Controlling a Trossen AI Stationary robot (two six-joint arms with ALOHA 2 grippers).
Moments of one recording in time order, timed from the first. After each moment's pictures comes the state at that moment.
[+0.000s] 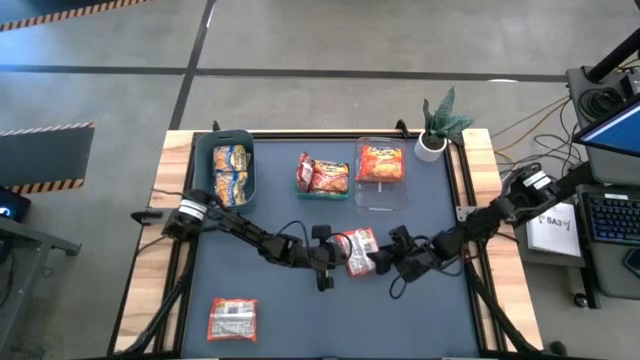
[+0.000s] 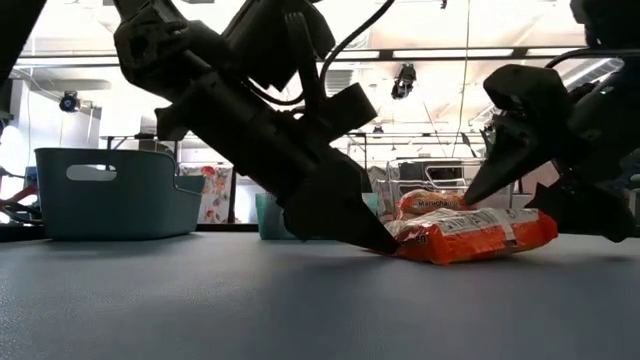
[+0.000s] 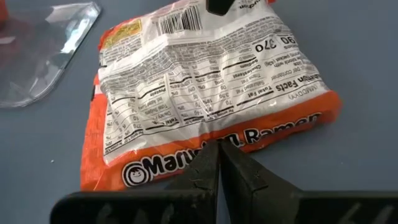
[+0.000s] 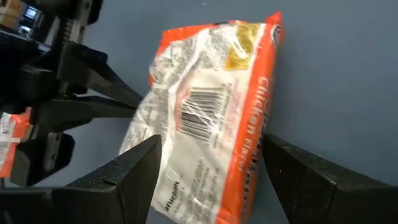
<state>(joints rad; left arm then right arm) -0.27 2.11 1.07 0.37 -0.36 -0.10 0.52 1.52 0.48 0.18 0.59 1.51</state>
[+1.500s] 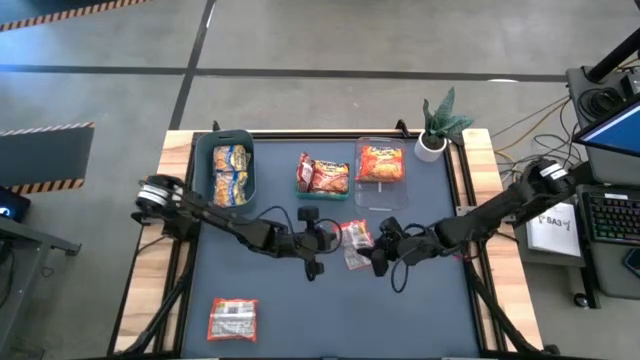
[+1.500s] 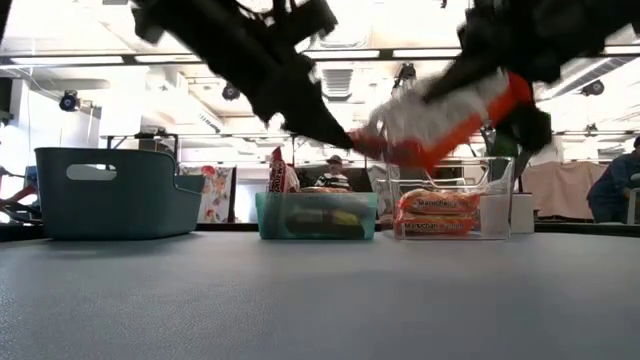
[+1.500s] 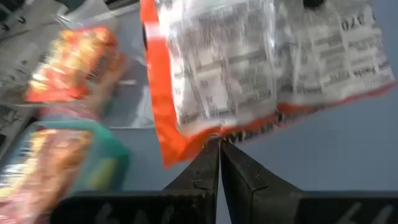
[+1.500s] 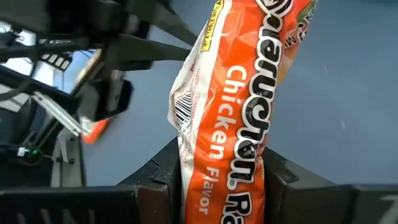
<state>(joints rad) -0.26 1.79 1.05 0.07 -0.52 0.03 0.42 1.35 0.62 0.15 0.44 1.08</state>
